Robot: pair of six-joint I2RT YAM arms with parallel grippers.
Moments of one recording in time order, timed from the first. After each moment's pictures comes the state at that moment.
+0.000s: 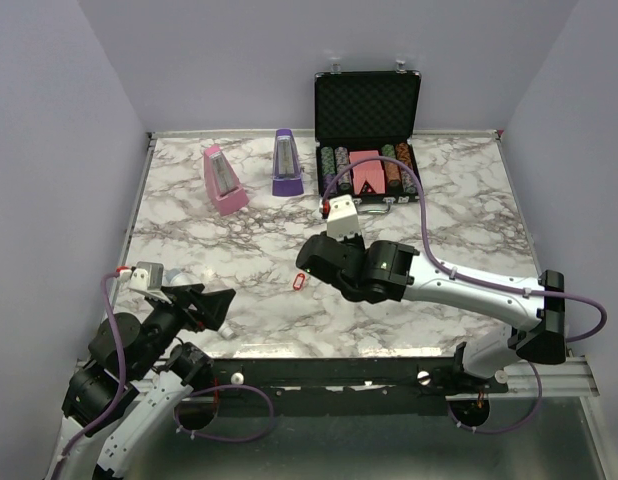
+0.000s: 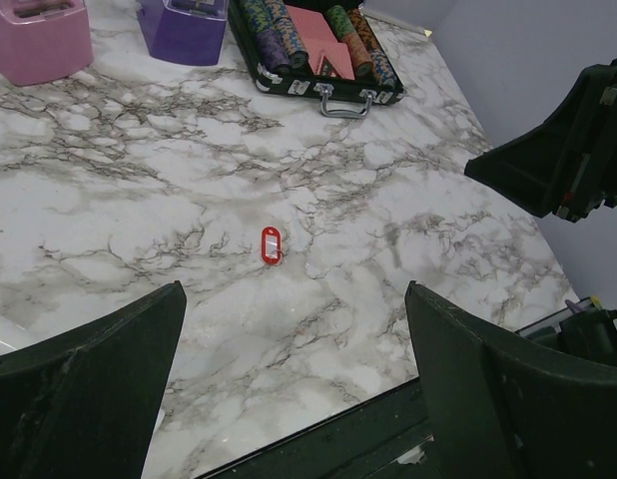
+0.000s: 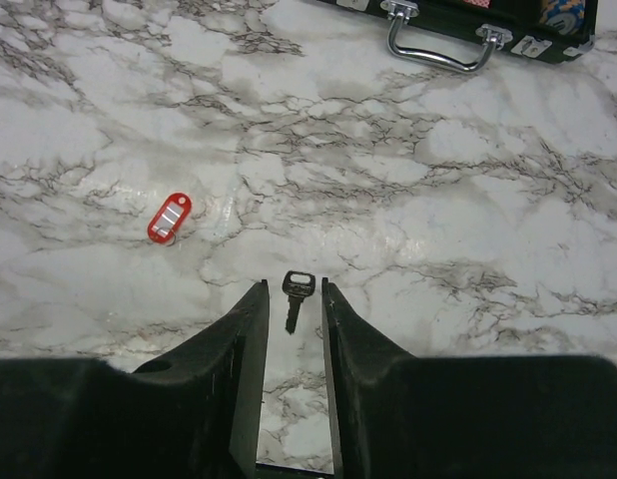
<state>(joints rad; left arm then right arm) -0.60 0.04 0.75 -0.85 -0.12 -0.54 1.25 1.51 1.45 -0.97 0.85 0.71</state>
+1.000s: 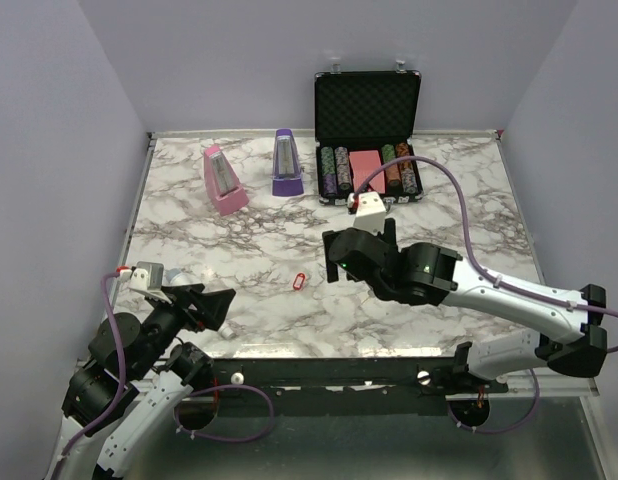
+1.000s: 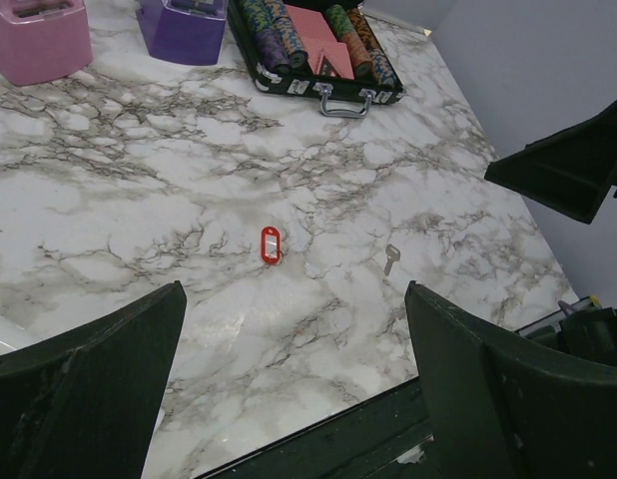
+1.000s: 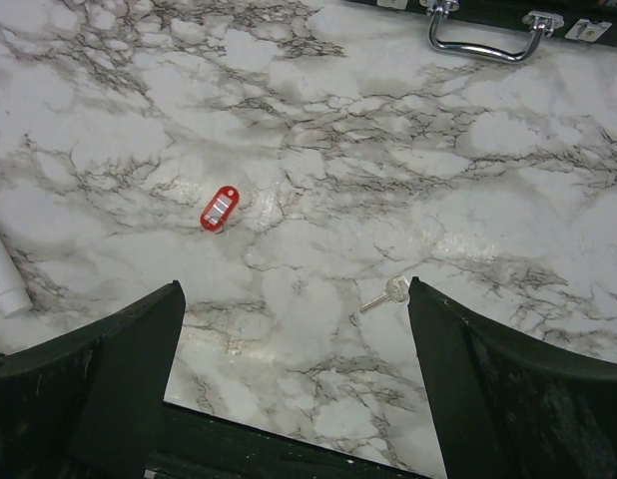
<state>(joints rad) -0.60 0.04 0.75 -0.85 -0.12 -0.54 1.22 1.34 1.36 -0.88 0.73 0.69</state>
